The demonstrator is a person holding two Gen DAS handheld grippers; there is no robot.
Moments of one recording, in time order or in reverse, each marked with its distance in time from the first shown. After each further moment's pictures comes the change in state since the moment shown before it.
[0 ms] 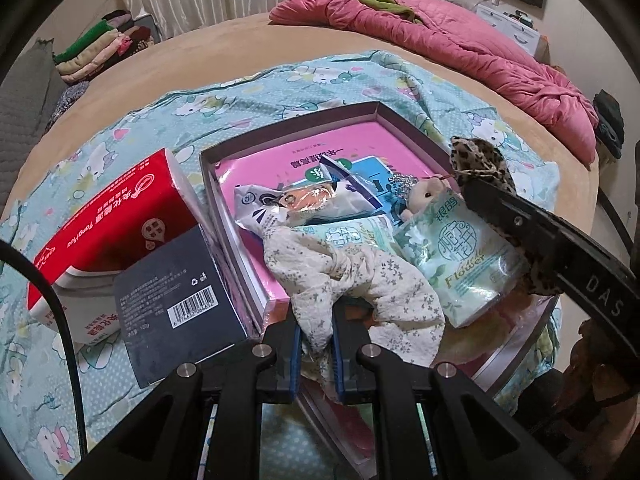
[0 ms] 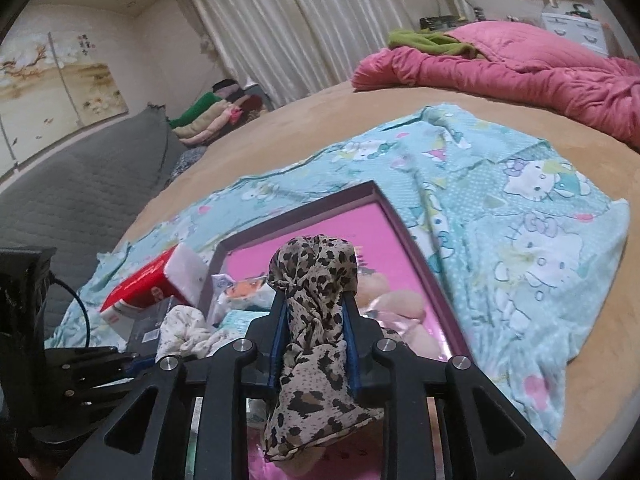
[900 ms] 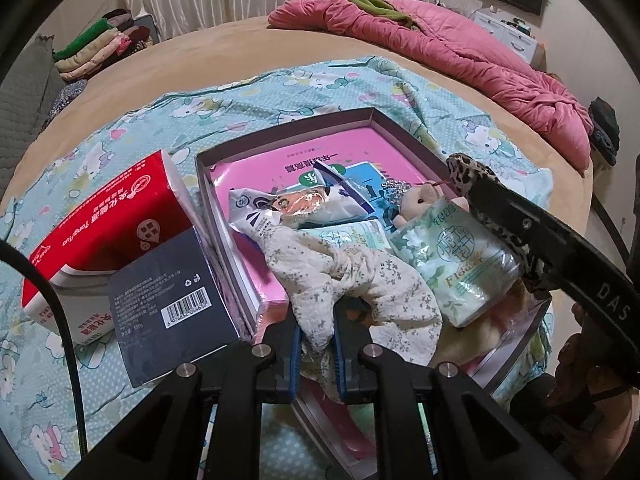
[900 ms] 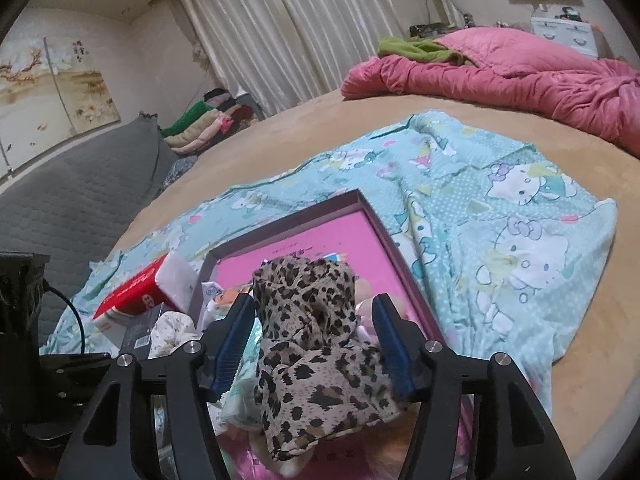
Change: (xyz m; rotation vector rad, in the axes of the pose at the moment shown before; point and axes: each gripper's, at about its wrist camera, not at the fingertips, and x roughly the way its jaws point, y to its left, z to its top) left arm -0.001 0.000 0.000 -0.013 -0.017 -0.028; right arm -0.011 -0.008 0.002 0.025 -0.052 -0.035
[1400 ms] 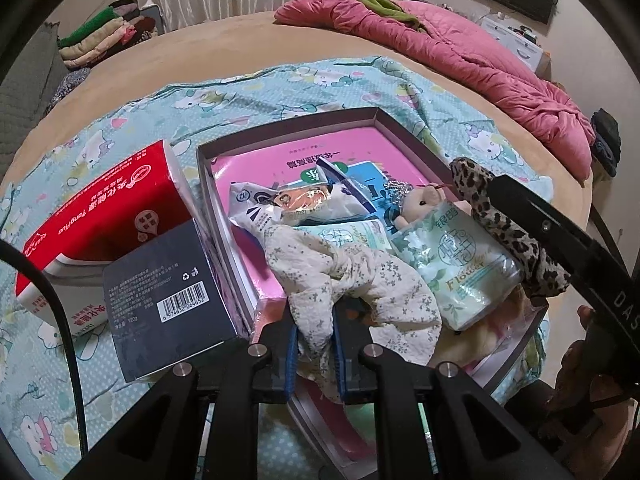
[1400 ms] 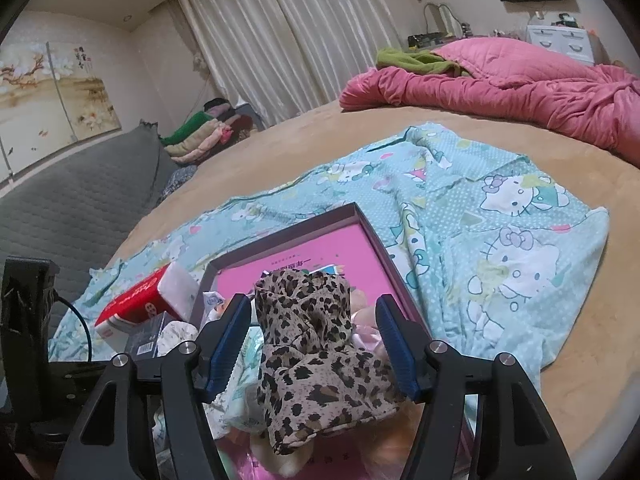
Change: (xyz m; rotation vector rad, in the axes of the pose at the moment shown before) left arm 0.000 0.003 0.000 -0.039 0.004 -0.017; right arm -0.009 0.001 0.002 -0.003 -0.032 -0.009
